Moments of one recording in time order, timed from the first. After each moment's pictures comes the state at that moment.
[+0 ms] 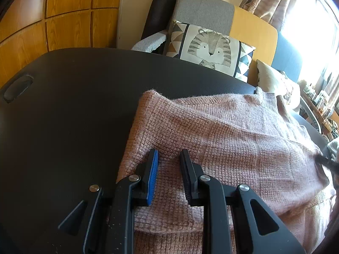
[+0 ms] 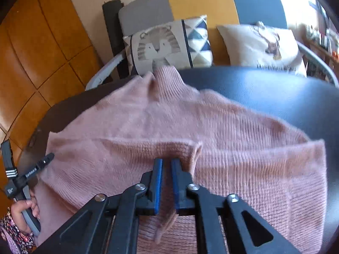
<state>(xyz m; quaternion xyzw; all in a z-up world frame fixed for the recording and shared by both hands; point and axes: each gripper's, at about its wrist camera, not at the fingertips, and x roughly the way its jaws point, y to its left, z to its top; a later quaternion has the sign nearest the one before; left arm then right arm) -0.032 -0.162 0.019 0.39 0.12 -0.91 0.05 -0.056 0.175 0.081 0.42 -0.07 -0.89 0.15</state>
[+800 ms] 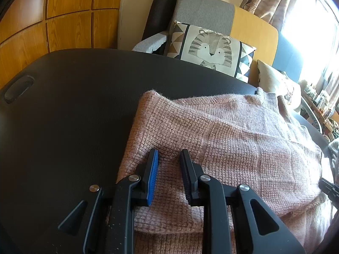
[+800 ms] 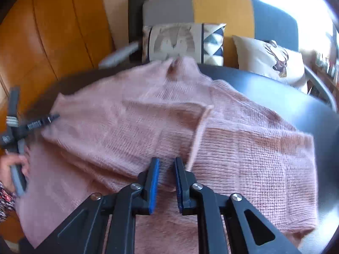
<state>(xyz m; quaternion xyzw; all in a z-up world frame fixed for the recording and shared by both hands) -0.036 -0.162 0.020 0.39 0.12 -0.91 0.06 0.010 0.167 0.079 0.42 -0.01 -0.89 0.17</state>
